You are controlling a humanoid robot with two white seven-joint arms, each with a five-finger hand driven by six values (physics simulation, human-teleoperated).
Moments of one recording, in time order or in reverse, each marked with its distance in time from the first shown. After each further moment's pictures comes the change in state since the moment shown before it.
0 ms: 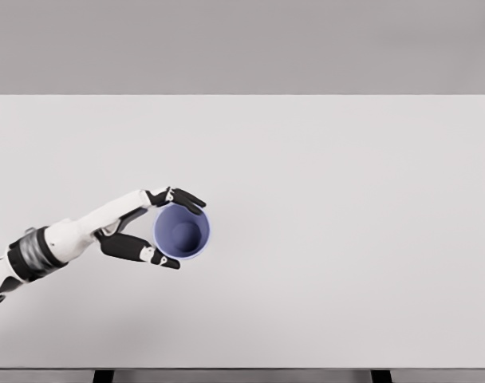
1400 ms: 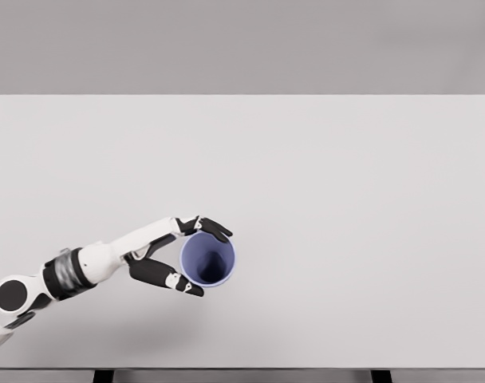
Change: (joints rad) left arm -0.029 -0.074 -0.143 0.032 0.019 0.000 -0.001; right arm 0.000 0.000 0.000 0.000 0.000 0.000 0.000
